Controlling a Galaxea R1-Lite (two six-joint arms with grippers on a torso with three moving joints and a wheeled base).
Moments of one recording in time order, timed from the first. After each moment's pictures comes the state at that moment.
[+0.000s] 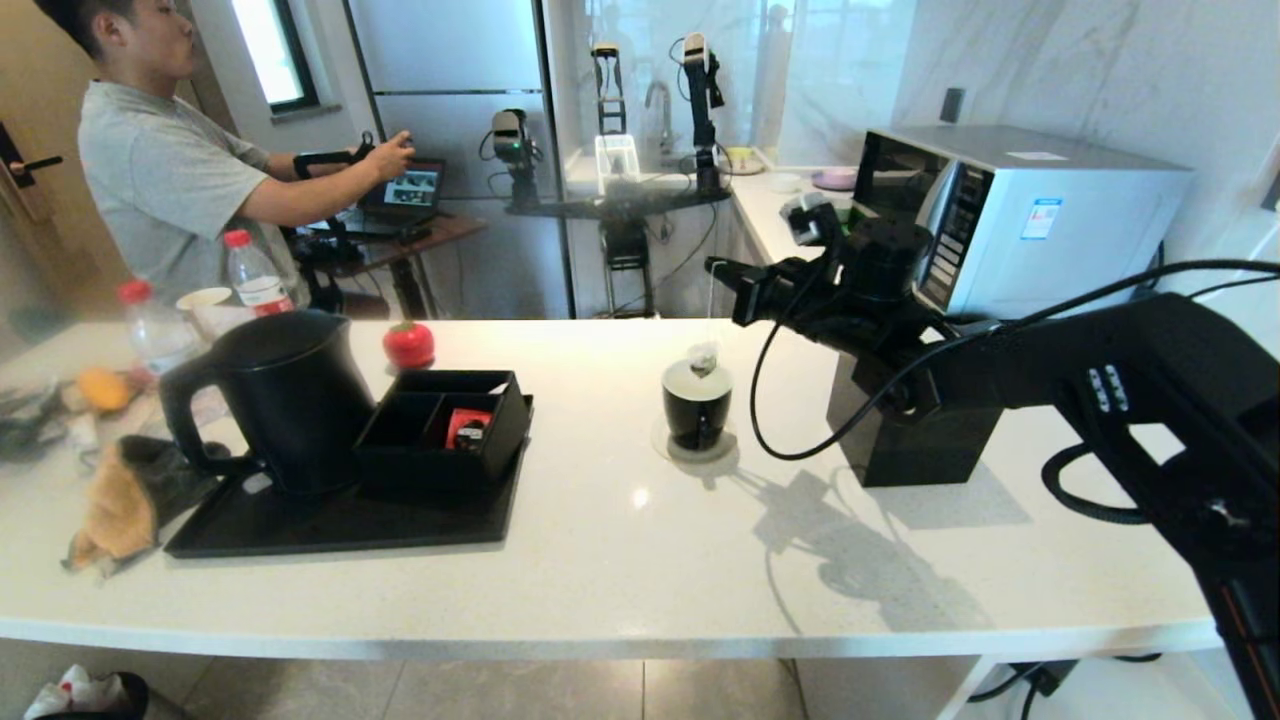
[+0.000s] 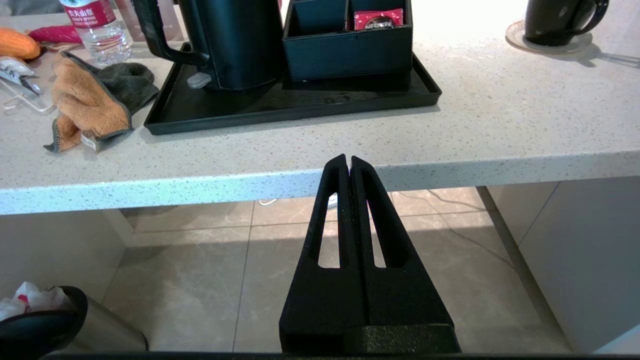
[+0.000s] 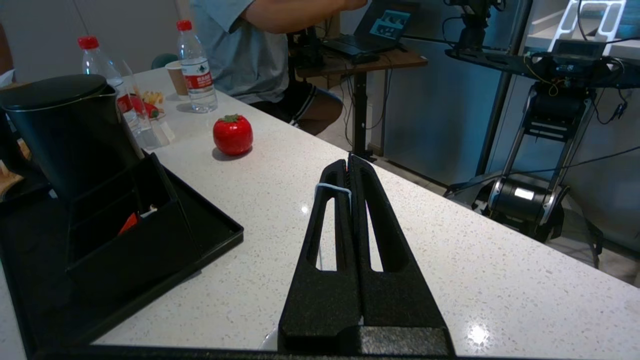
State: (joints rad) left arm 0.00 0.00 -0.01 0.05 -0.02 0.05; right arm 0.38 2.36 -1.73 -0.83 0.43 0.09
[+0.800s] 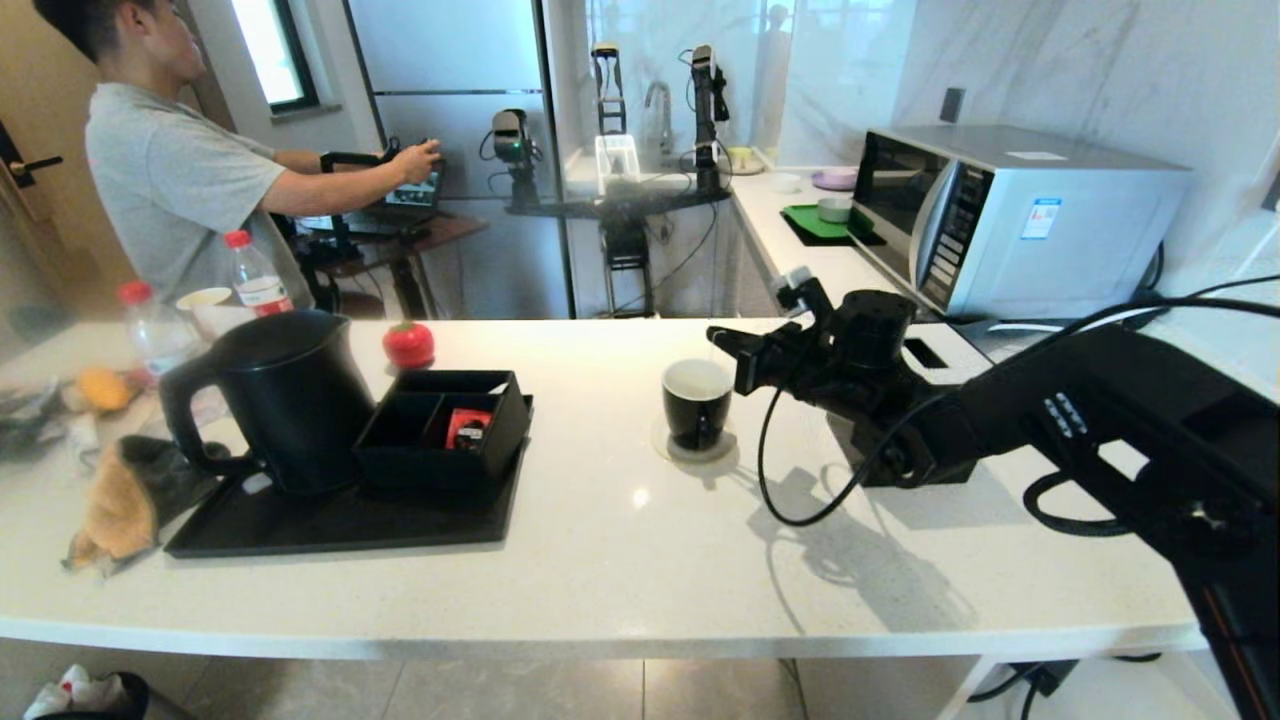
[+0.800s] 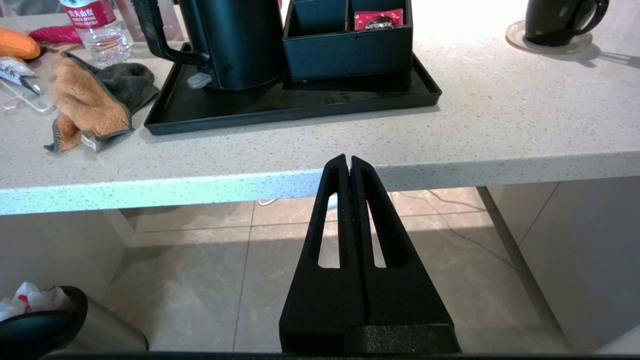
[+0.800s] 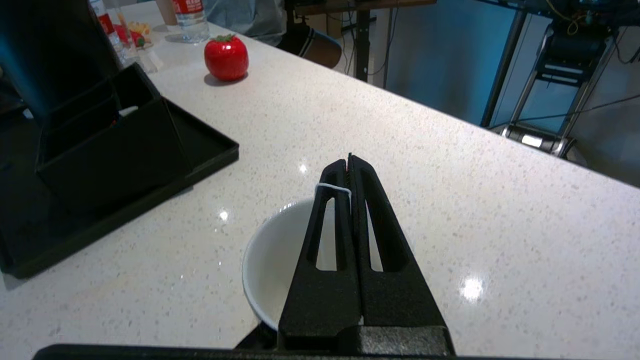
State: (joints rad) left arm 0.00 0.00 -0.01 0.05 -0.02 0.05; right arm 0.38 2.39 -1.48 -1.00 0.43 0.03
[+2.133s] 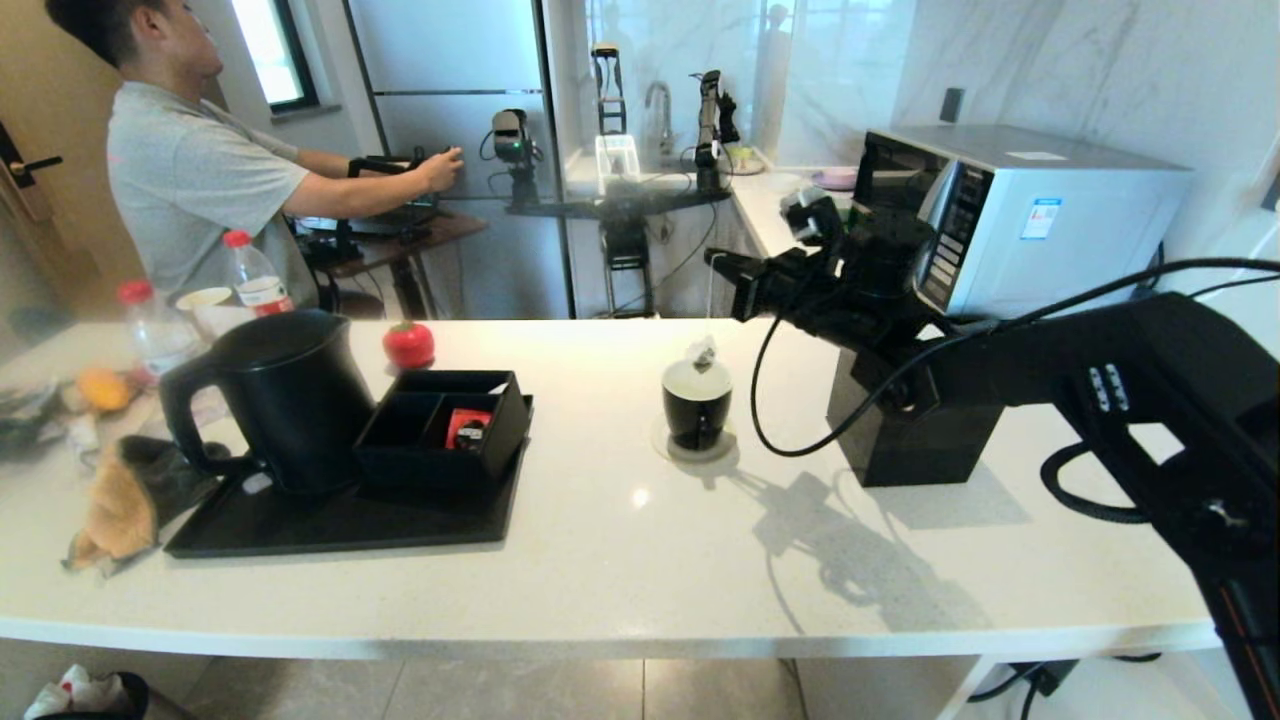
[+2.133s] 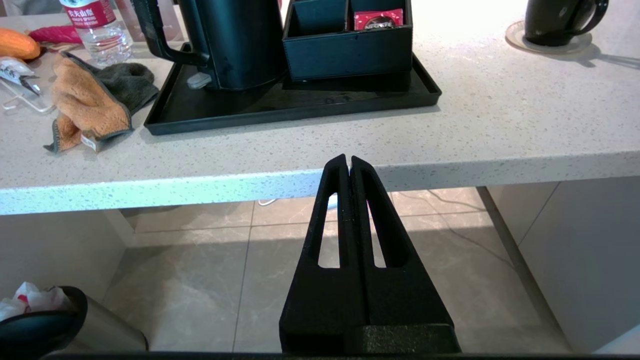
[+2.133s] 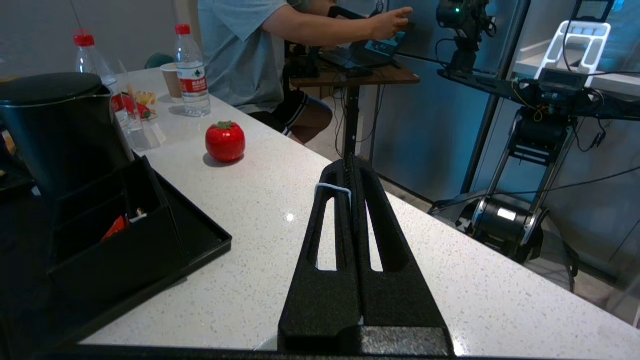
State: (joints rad) left arm 0.00 0.00 -0.01 0.05 -0.02 0.05; right arm 0.38 2.36 -1.76 -0.84 0.43 0.03
